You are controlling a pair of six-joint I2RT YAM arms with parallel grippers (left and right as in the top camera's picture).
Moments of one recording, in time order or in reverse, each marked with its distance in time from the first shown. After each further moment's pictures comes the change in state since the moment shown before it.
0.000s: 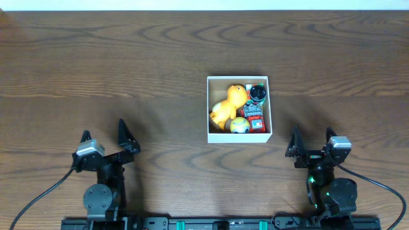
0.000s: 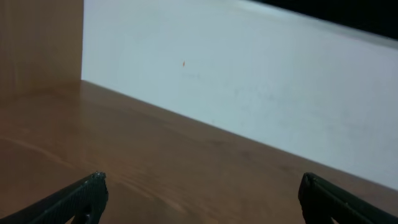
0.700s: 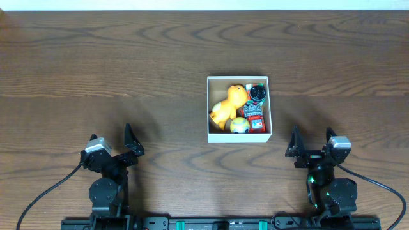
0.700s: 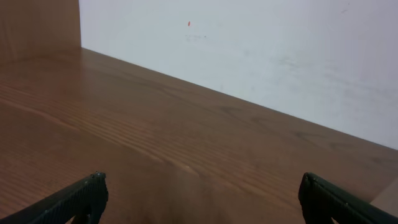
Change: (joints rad) left arm 0.000 -0.005 -0.046 -0.084 0.011 0.002; right arm 0.000 0.000 0.000 0.000 0.000 0.000
